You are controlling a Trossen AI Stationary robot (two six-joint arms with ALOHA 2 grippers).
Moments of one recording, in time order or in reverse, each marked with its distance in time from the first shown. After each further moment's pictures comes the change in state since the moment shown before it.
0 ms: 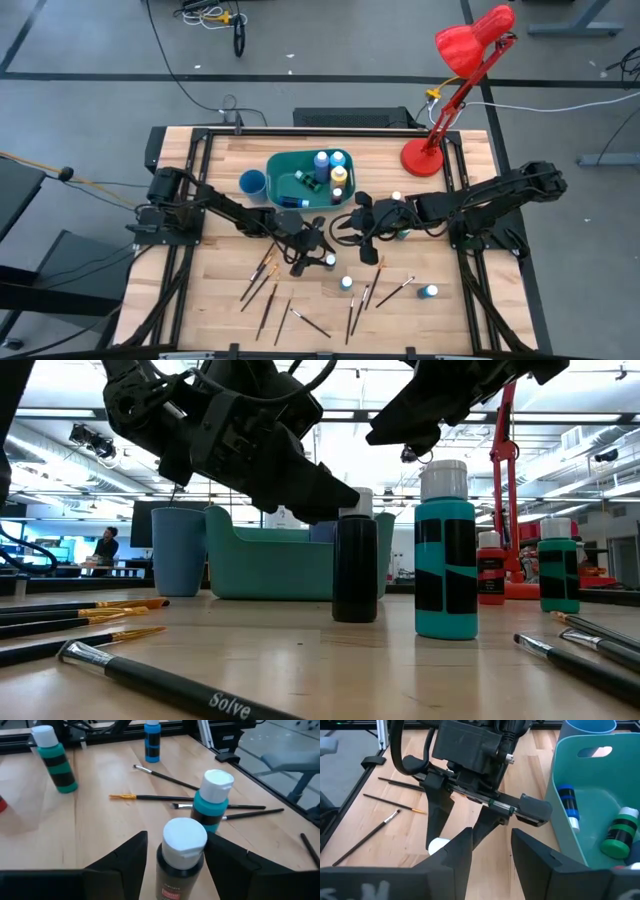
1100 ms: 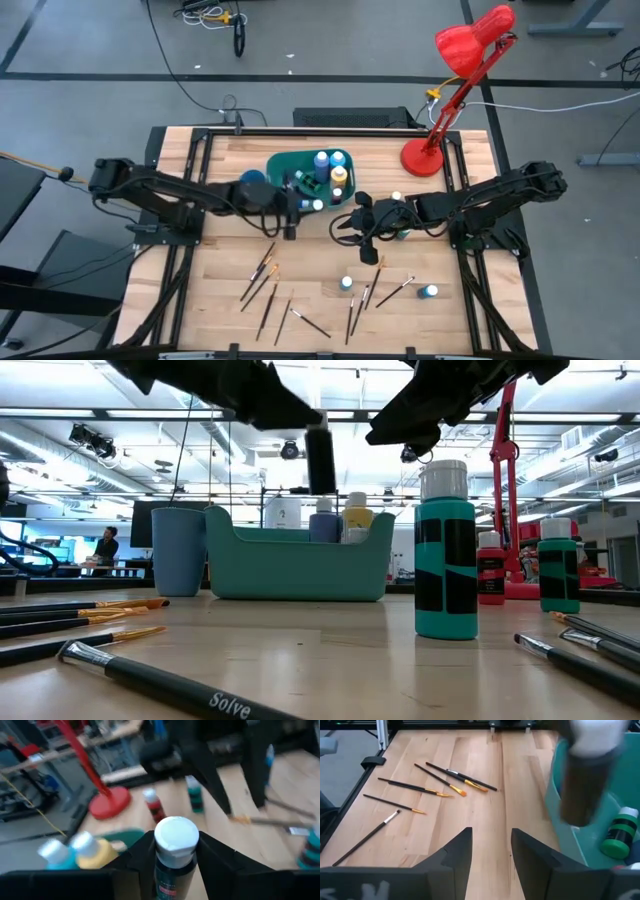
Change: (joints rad) left arm 0.082 -0.502 -0.001 -0.420 -0.442 0.163; right arm 0.000 0.000 0.000 0.000 0.000 0.001
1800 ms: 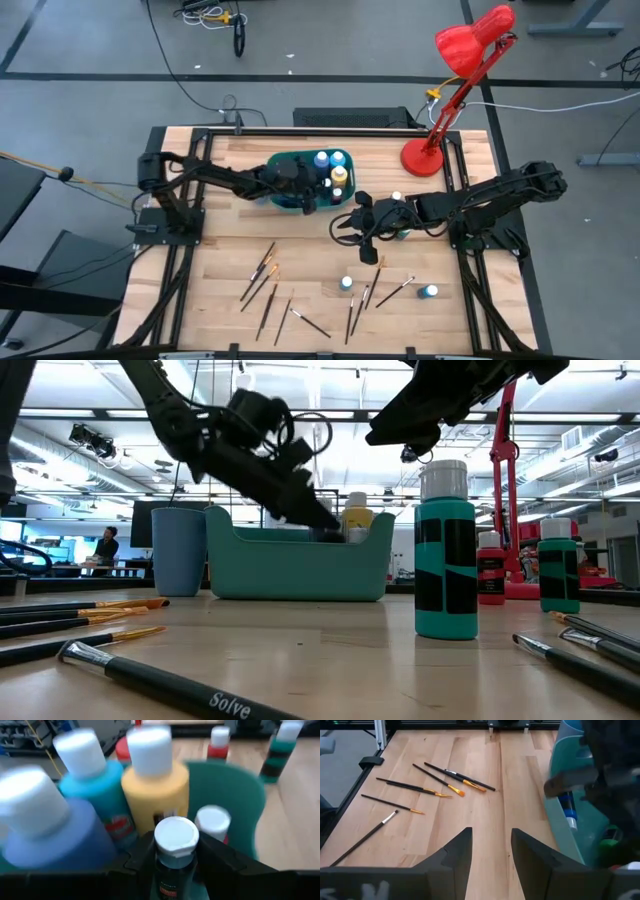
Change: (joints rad) left arm 0.298 0.384 0.000 0.257 0.155 -0.132; right arm 0.000 0.000 0.000 0.000 0.007 -0.003
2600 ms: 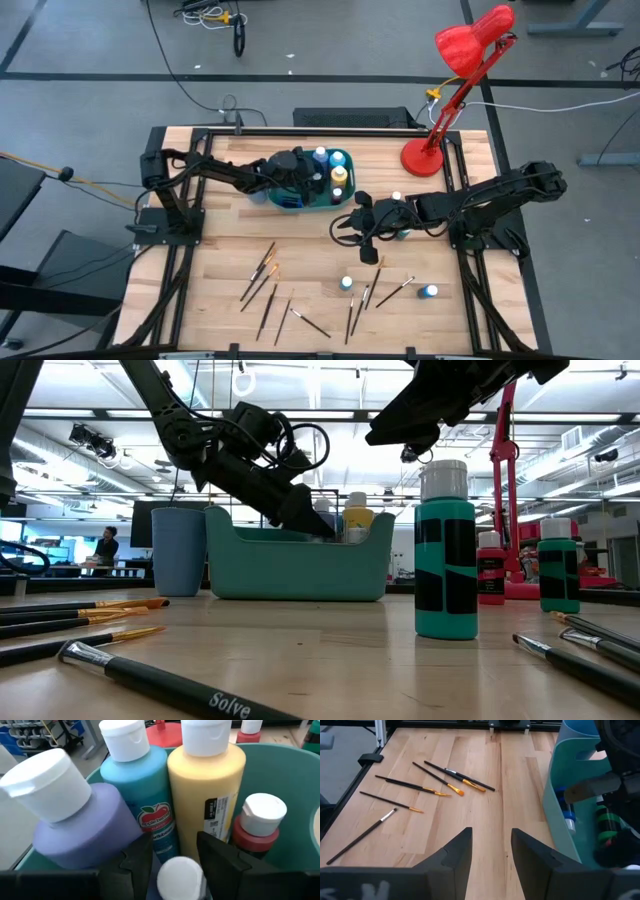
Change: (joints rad) left arm 0.078 0.021 0.000 0.017 0.016 0.067; right arm 0.000 0.000 0.000 0.000 0.000 -0.023
